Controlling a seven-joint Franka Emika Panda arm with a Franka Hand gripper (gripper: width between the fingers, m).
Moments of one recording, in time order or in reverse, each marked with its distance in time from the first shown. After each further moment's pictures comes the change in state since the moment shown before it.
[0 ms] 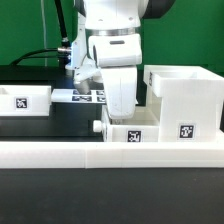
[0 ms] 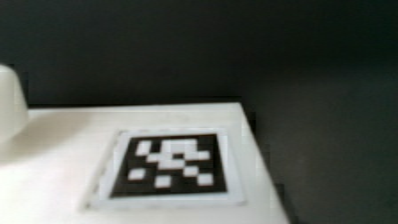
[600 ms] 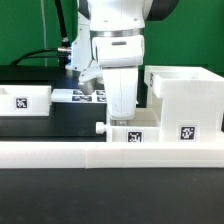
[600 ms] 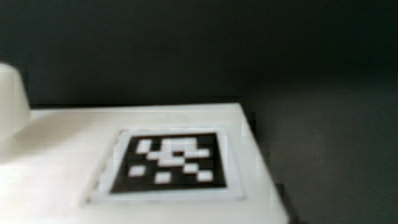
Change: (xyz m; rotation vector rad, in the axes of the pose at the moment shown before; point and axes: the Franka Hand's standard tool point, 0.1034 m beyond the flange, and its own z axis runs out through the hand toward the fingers) arm 0.006 0.003 0.002 -0.019 0.006 0.051
